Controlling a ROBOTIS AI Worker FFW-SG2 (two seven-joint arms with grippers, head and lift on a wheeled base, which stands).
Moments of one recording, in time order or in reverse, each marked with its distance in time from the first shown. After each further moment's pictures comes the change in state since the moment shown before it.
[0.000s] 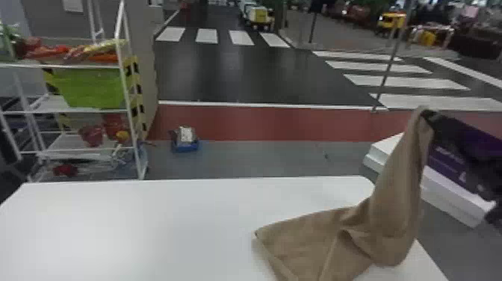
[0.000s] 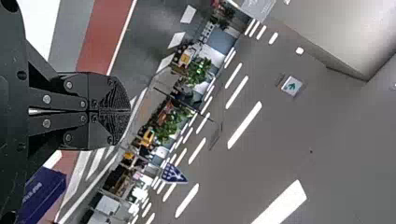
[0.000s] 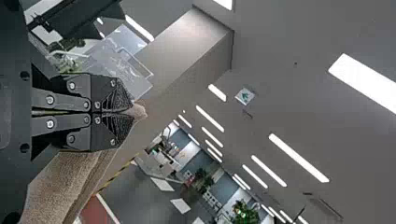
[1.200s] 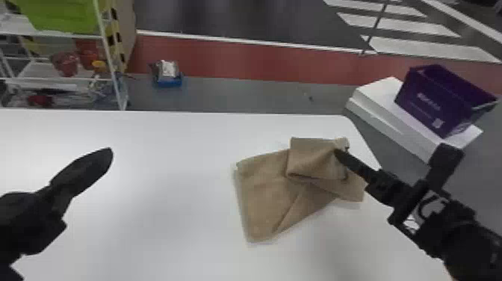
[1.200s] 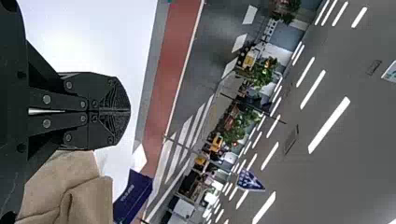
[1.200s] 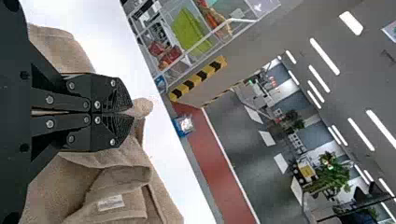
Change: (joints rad) left arm 0.055 -0.004 -0.337 0.116 -0.435 -0.020 -0.048; right arm 0.281 -0.015 0.308 0.055 0.539 -0.131 0.075
